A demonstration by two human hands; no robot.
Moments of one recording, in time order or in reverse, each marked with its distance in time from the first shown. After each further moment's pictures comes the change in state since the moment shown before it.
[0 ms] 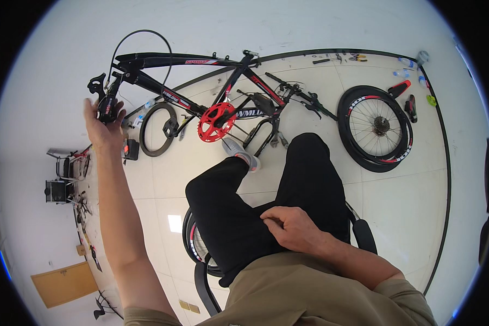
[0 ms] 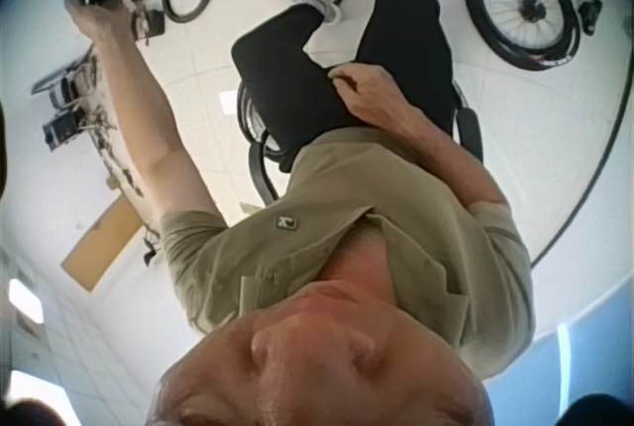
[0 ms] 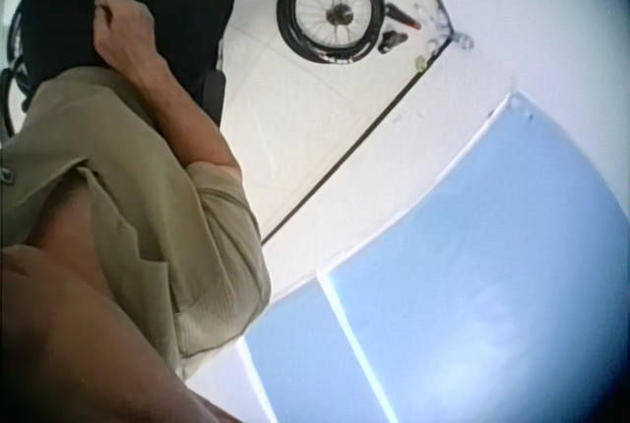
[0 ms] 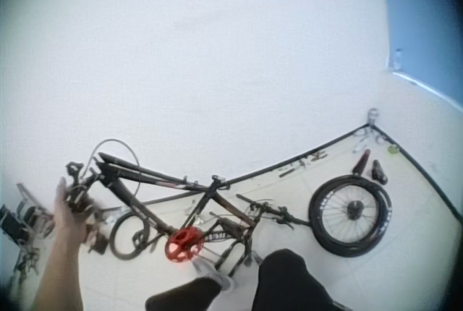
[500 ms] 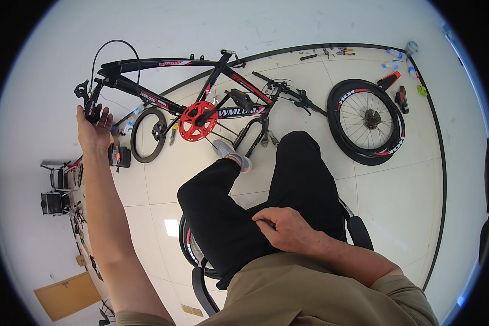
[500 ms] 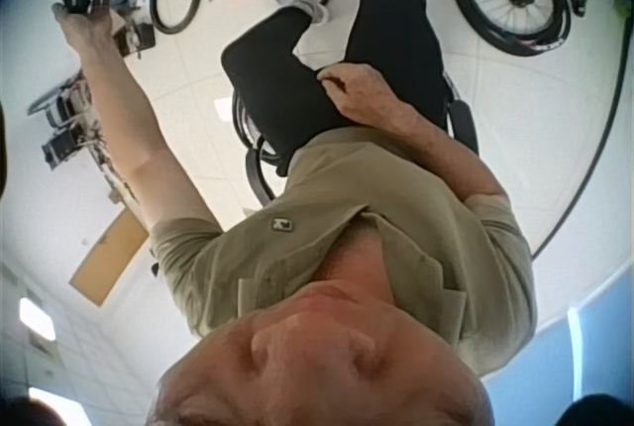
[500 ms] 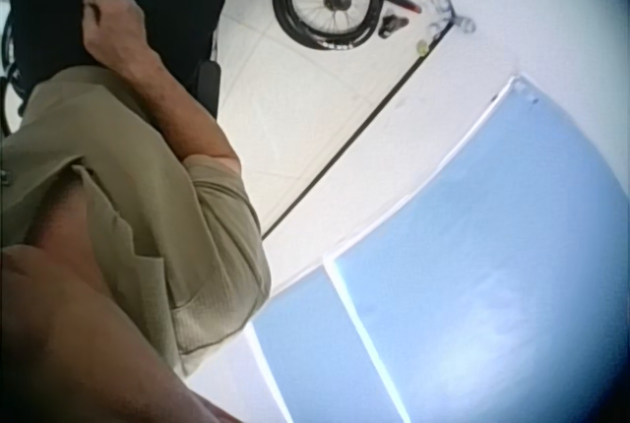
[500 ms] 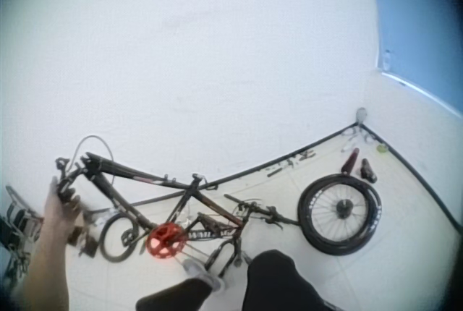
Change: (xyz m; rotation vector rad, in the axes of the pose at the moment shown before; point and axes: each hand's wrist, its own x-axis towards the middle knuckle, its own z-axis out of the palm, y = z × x) left_hand 0.024 -0.025 -0.012 -0.054 0.056 -0.125; right_hand -0.014 0.019 0.004 -0.022 0.028 -0.031
